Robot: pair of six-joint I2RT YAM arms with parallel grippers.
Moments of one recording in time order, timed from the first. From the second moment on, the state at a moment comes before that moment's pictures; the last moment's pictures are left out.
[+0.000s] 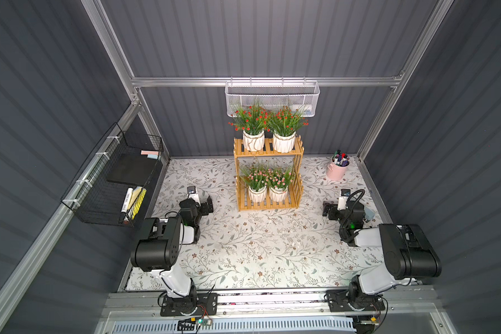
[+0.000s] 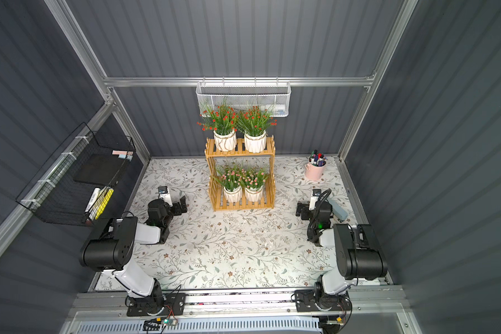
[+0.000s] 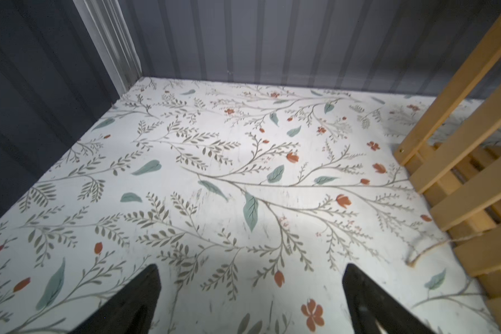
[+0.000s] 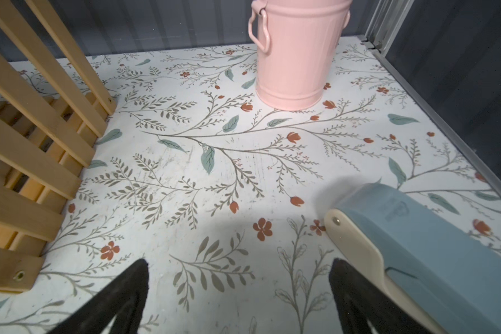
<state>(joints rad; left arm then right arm) 0.05 1.70 0.48 0.89 -0.05 -0.05 -0.02 1.55 0.39 0.71 -0.02 0.02</state>
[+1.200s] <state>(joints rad) 0.05 1.70 0.48 0.90 -0.10 -0.07 -0.02 1.53 0.41 0.69 -0.04 0.02</state>
